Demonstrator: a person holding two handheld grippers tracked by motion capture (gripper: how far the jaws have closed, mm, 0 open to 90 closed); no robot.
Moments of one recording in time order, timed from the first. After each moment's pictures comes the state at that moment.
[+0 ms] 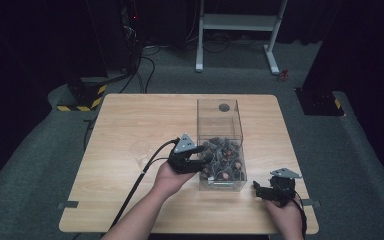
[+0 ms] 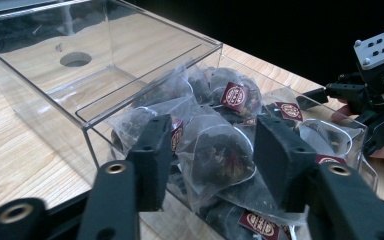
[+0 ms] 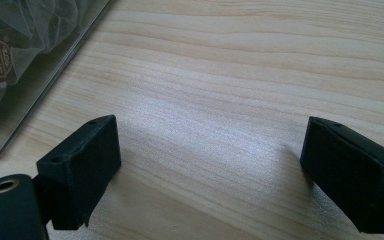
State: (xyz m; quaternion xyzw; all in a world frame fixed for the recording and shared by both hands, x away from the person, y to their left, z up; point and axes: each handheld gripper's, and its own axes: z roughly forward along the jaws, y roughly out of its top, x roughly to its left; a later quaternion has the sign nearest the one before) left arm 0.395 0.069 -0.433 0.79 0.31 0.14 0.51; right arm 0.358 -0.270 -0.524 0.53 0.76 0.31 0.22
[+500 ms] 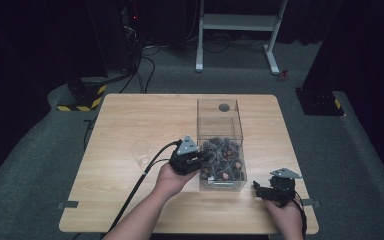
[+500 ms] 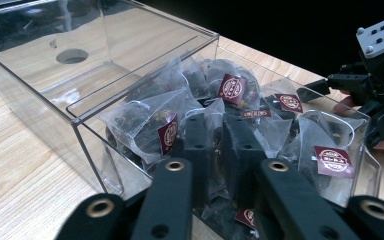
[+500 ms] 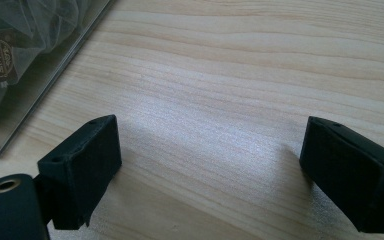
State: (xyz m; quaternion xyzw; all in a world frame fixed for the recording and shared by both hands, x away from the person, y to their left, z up) left arm 0.393 0.066 -0.436 0.80 0.30 0.14 0.50; right arm 0.357 -0.270 -0.524 0.53 0.76 0.31 0.22
